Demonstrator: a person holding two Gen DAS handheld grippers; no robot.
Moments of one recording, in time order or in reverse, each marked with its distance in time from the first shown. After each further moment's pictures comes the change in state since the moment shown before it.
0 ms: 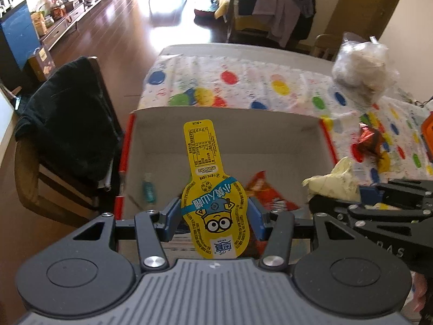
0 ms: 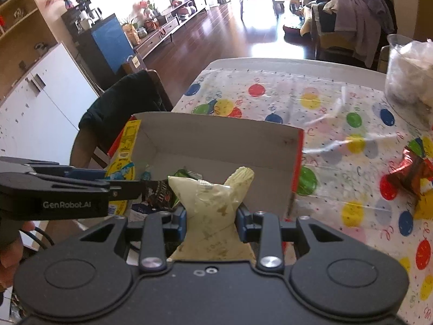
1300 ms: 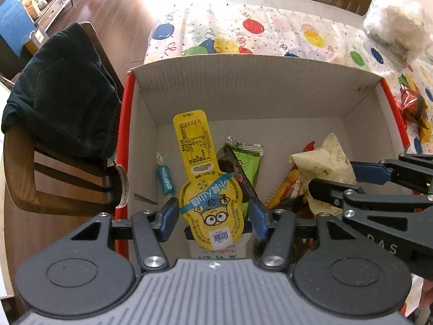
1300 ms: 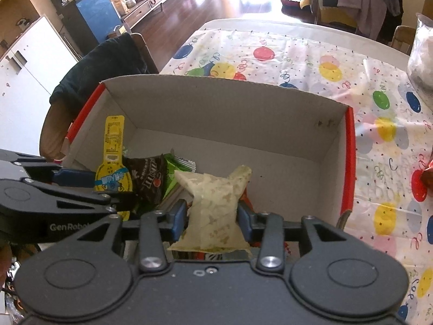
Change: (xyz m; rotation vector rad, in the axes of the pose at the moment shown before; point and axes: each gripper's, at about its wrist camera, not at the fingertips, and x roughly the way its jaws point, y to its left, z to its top) left arm 0.077 0.021 0.010 0.050 0.184 0.055; right arm 0.083 0.010 0.008 -0.003 0.136 -0.048
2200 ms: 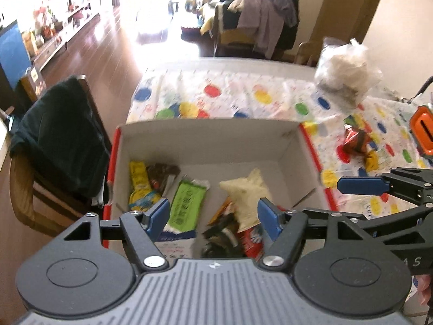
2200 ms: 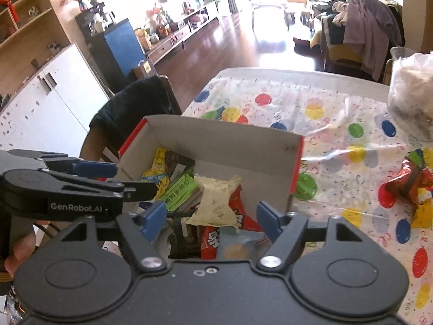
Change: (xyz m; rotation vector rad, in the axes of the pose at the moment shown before) left arm -0.094 -0.041 -0.035 0.014 -0.291 -0.091; right arm -0.107 -0.021 -0.033 -0.039 -0.189 0.082
